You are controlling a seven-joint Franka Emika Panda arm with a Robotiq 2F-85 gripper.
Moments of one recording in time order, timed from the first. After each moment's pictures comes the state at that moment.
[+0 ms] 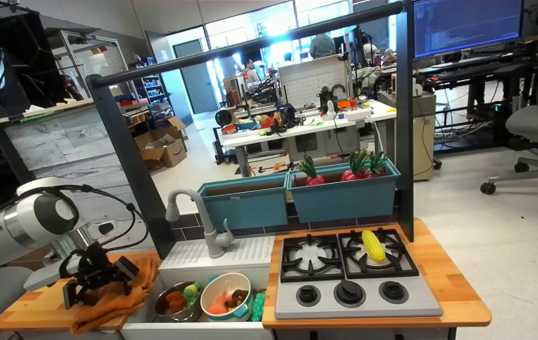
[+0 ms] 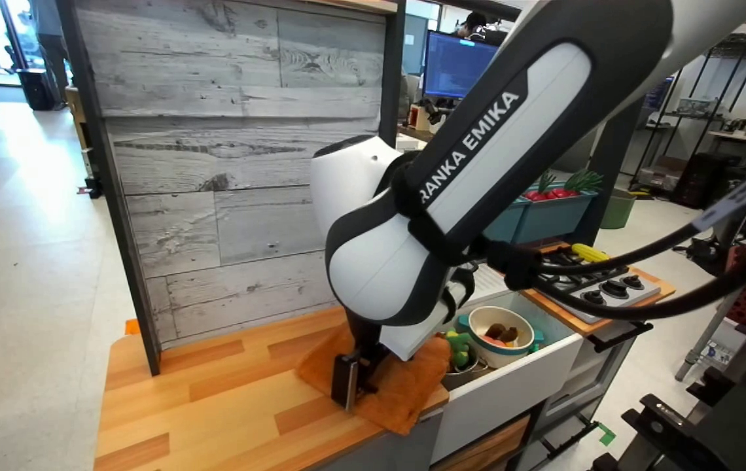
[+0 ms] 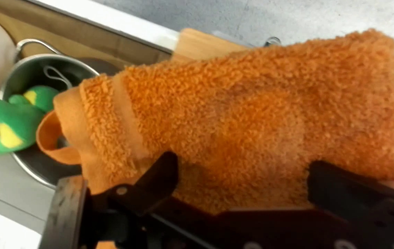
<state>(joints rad) 0.40 1.25 -0.01 -1.34 -0.24 2.39 0.18</state>
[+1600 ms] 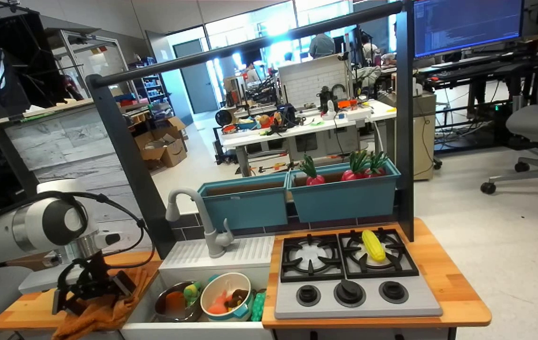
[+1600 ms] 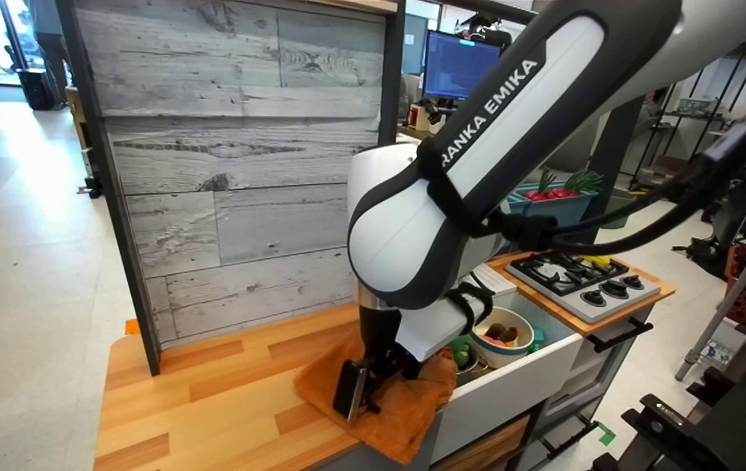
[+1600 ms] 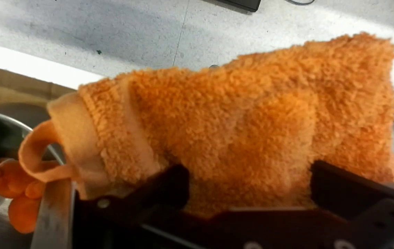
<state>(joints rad) 0.25 1.22 0.13 -1.43 -0.15 2.41 0.09</state>
